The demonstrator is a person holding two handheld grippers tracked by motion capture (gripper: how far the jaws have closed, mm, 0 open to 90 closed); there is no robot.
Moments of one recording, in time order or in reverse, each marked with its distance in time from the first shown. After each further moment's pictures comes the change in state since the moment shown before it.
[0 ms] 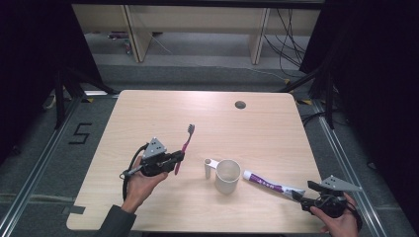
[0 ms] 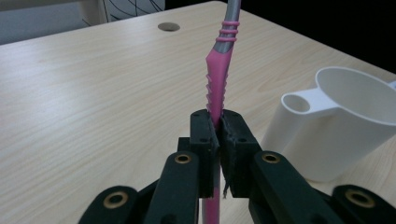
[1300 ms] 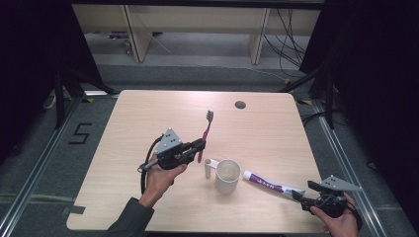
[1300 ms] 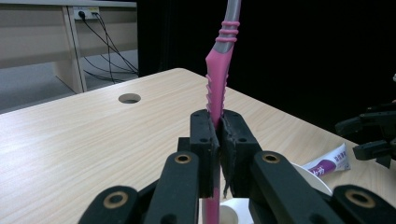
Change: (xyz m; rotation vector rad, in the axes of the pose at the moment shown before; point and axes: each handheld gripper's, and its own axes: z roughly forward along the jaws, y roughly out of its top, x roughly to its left) left arm -0.036 0.041 0.019 -0.209 -0.112 0.020; right arm -0.001 0.000 0.001 -0.009 -0.003 0.004
